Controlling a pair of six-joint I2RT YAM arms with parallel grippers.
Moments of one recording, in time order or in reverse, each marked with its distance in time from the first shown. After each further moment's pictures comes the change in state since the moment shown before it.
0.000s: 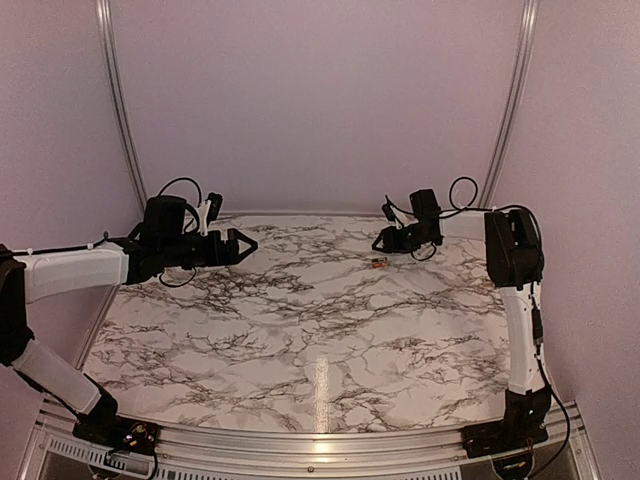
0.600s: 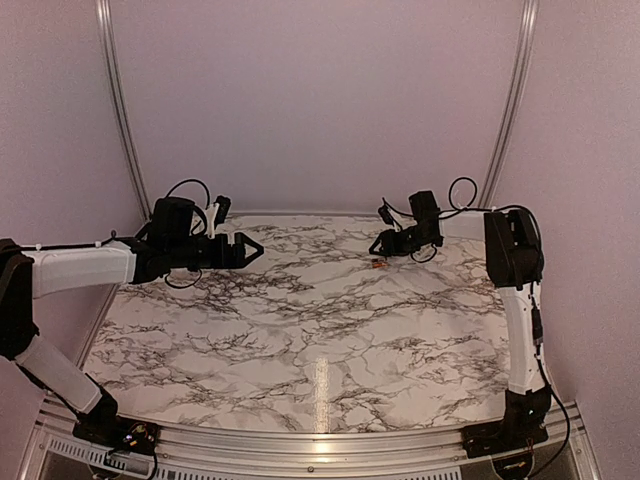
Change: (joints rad) left arm -0.034 0.049 0.018 -0.002 -0.002 0.027; right arm -0.002 0.002 -0.002 -0.039 -0.087 -0.058
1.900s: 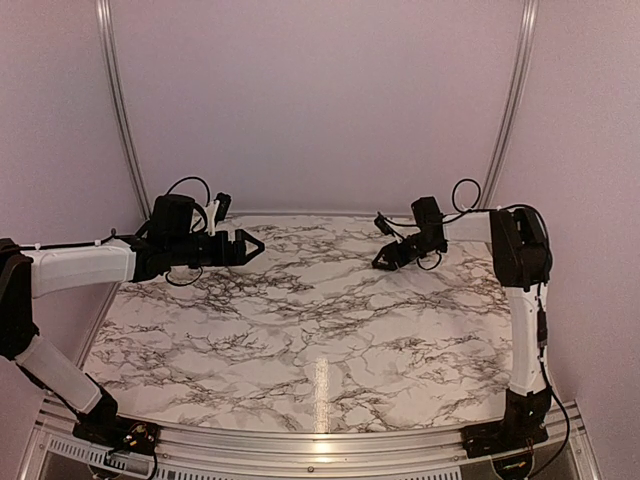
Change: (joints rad) left arm -0.004 0.000 0.020 -0.003 0.003 -0.009; right arm 0.002 -0.072 -0.130 -0.039 0.008 -0.315
